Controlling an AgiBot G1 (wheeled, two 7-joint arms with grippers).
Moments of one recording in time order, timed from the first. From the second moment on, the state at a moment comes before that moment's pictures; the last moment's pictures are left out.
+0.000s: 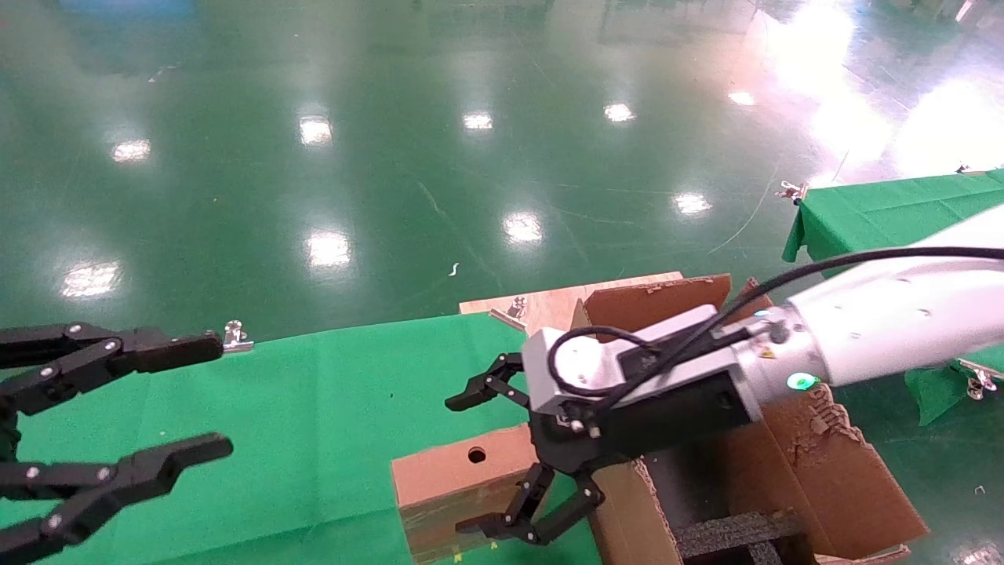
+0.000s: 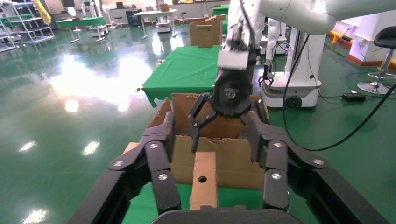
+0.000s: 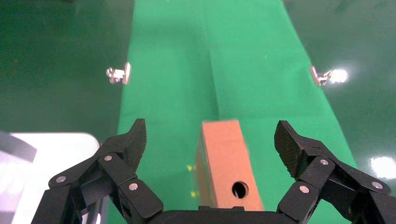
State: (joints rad) left arm -1.08 0.60 0.30 -1.28 0.71 1.49 -0.18; right arm 1.37 -0.72 -0.59 1.20 -1.21 -1.58 0.24
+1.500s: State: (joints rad) left arm -1.08 0.60 0.30 -1.28 0.72 1.49 -0.17; right arm 1.67 -1.02 -1.03 0.87 -1.51 -1.56 -0.02
